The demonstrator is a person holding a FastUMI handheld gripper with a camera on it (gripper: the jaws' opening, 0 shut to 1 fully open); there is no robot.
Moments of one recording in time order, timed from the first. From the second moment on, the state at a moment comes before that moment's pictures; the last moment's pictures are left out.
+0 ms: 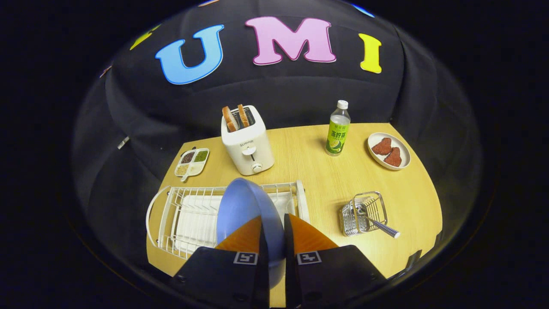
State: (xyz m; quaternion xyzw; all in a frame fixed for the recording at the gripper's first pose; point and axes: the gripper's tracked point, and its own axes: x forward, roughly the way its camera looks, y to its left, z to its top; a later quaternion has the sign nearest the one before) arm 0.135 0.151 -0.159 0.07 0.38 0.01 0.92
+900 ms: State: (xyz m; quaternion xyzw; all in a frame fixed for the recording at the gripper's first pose) arm -0.042 -0.036 -0.195 0.21 0.42 -0.01 0.88
